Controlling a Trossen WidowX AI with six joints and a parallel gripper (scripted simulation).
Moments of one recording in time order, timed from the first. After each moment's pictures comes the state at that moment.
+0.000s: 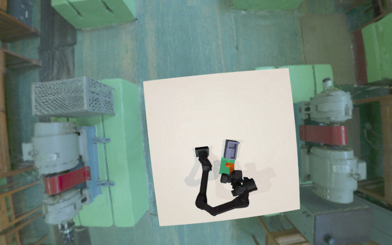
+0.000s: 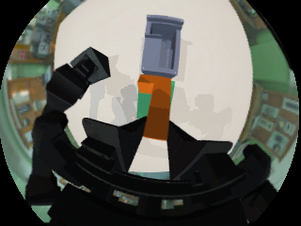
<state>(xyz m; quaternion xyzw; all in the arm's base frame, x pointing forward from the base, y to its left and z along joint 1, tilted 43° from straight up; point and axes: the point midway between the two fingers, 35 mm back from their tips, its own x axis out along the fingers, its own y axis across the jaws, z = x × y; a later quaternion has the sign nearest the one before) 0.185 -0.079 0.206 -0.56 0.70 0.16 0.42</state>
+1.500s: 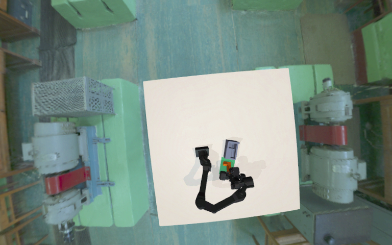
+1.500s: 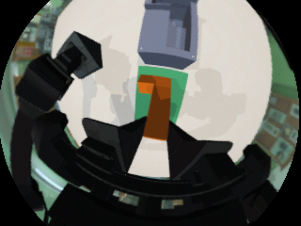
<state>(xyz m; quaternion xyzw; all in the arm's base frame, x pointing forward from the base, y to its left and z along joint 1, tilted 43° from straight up) 0.176 -0.127 0.165 -0.54 0.73 0.16 0.39</state>
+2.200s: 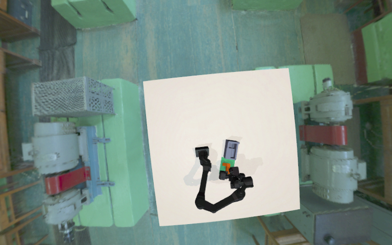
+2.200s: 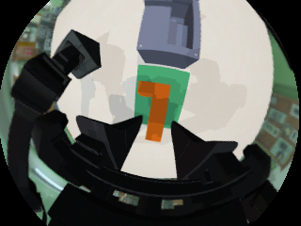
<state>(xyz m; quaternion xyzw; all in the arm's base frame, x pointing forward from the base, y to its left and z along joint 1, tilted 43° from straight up) 0.174 -0.131 0.160 -0.54 0.73 0.16 0.38</state>
